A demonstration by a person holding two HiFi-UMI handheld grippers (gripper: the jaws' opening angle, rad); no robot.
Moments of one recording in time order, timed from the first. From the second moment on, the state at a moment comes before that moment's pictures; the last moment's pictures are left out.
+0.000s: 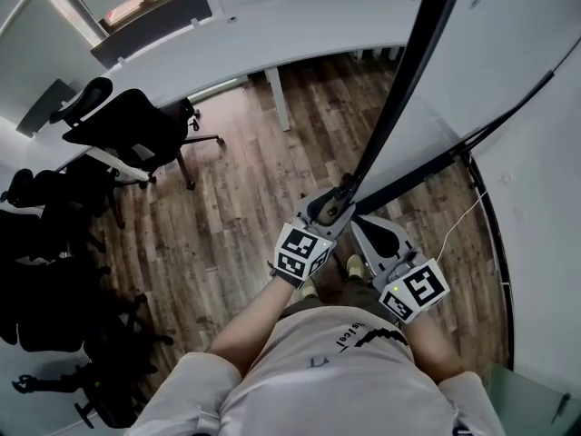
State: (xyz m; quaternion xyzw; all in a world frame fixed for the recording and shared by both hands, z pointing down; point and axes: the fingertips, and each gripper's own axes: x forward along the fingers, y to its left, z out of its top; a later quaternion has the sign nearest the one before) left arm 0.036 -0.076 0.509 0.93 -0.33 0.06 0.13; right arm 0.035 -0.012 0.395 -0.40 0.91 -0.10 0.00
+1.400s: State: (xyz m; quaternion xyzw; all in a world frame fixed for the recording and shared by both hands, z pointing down) left arm 0.005 -0.025 0.420 0.93 -0.33 0.00 0.15; right arm 0.031 -0.009 0.409 -0.46 0.88 -0.11 -0.02
